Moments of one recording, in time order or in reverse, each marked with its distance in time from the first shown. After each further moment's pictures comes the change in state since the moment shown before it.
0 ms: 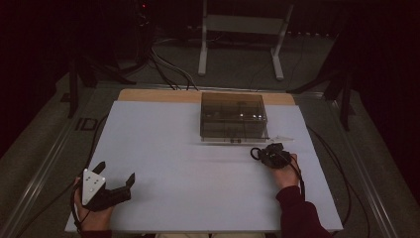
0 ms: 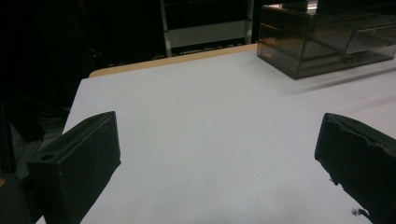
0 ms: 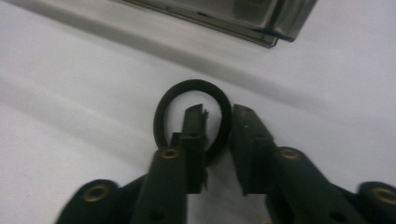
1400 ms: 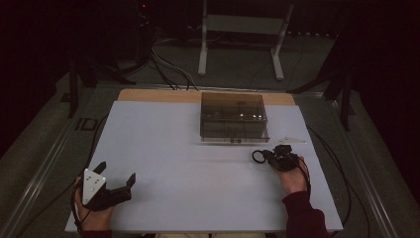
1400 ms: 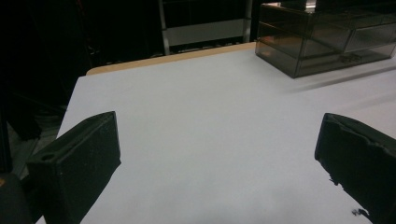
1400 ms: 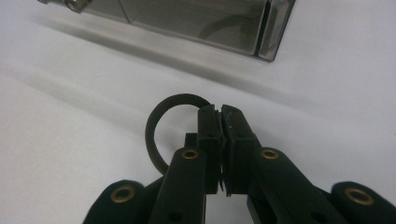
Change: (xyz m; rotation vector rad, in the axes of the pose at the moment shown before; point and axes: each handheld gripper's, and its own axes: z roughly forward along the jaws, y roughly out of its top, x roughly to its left) left arm 0.000 0.000 0.001 0.007 -0.007 -0.004; right arm 0.000 0.000 -0.041 -0.068 0.064 0.039
